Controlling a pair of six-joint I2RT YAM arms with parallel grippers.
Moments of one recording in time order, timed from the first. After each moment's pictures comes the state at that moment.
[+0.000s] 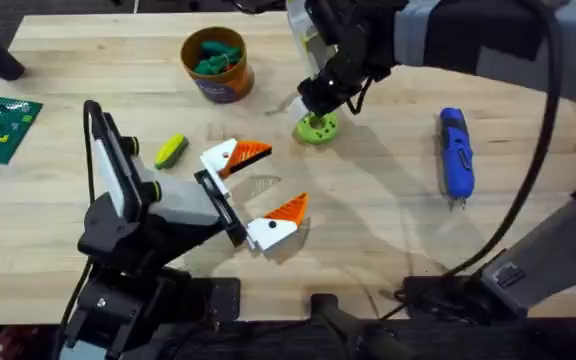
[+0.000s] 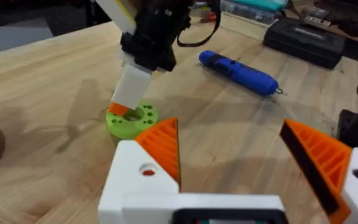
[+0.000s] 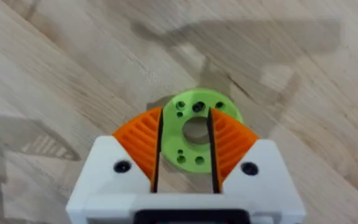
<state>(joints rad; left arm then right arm) -0.25 0.08 0.03 -0.10 0.74 -0.03 0.56 1.88 1.41 -0.71 -0.10 -0.08</state>
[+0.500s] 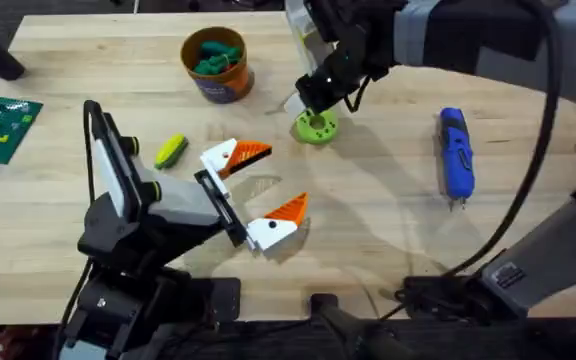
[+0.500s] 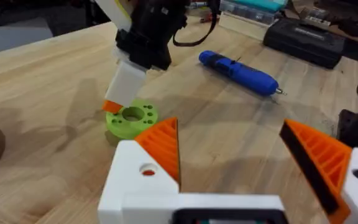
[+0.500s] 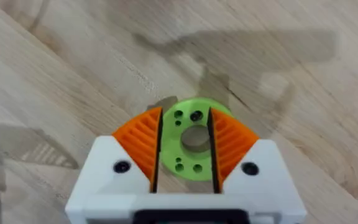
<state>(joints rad) -0.25 0.08 0.03 -0.11 0.74 -0.03 0.56 1.89 1.41 -0.66 -0.10 -0.08</state>
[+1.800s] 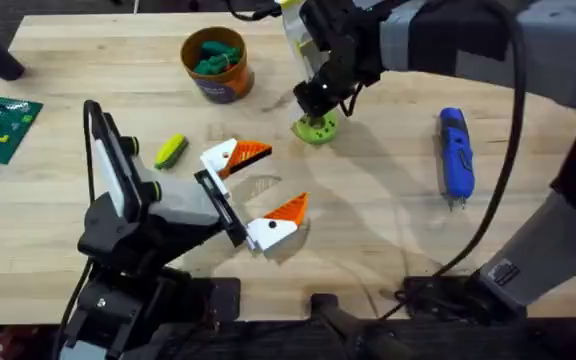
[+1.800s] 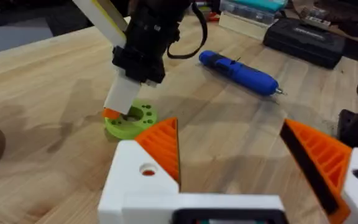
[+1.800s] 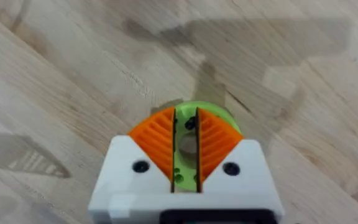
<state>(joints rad) -0.25 0.08 0.03 -0.11 0.74 -0.03 0.56 1.94 1.41 -0.64 -0.10 -0.08</state>
